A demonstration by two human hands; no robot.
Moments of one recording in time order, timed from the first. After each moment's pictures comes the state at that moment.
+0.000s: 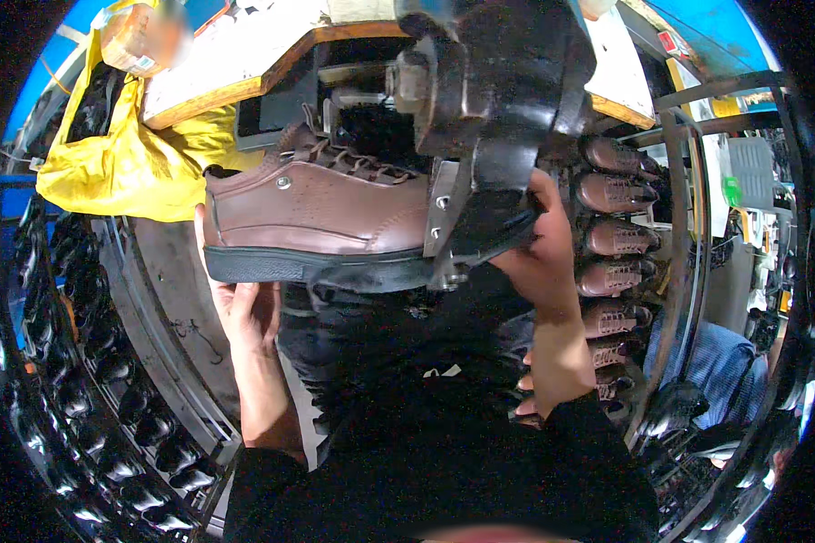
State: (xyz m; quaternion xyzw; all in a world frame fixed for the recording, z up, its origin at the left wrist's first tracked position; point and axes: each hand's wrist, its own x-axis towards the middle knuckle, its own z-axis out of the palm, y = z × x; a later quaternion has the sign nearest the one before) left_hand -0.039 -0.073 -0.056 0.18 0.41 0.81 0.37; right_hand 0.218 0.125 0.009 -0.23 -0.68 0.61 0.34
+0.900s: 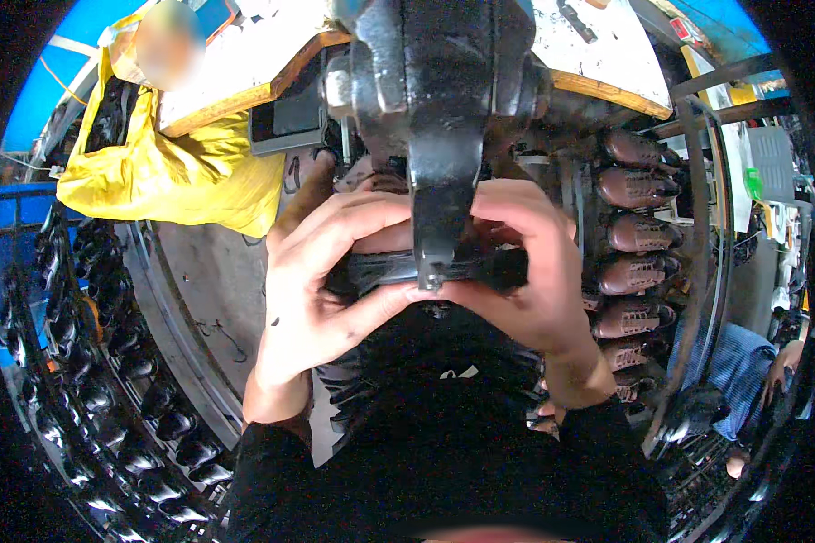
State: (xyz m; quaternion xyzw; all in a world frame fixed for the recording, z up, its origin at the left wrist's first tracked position) left_hand 0.008 0.000 0.053 0.62 0.60 0.44 0.25; right_hand 0.211 0.104 0.034 -0.22 -0.82 0.44 0.29
